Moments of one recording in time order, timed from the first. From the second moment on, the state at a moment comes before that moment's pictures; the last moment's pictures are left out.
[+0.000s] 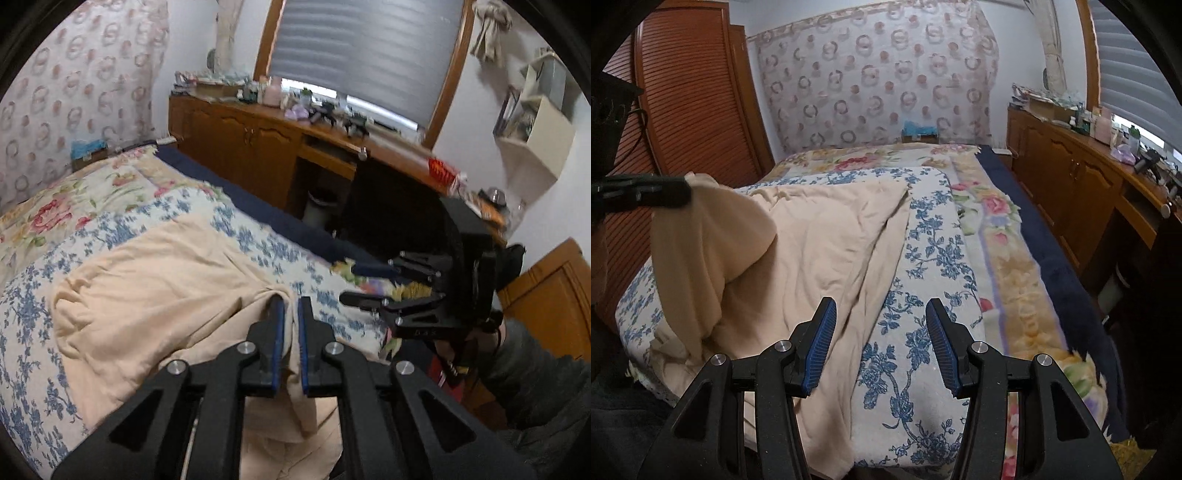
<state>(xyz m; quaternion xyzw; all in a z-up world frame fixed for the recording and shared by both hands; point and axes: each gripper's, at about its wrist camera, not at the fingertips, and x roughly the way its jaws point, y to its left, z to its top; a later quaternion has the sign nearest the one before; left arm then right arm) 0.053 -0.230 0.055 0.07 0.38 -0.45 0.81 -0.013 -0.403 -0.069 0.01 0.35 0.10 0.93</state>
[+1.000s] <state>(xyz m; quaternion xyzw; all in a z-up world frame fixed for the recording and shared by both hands) 0.061 0.041 0.010 -0.01 0.35 -0.17 0.92 0.095 -0.166 -0.086 -0.12 0.39 0.34 0.85</state>
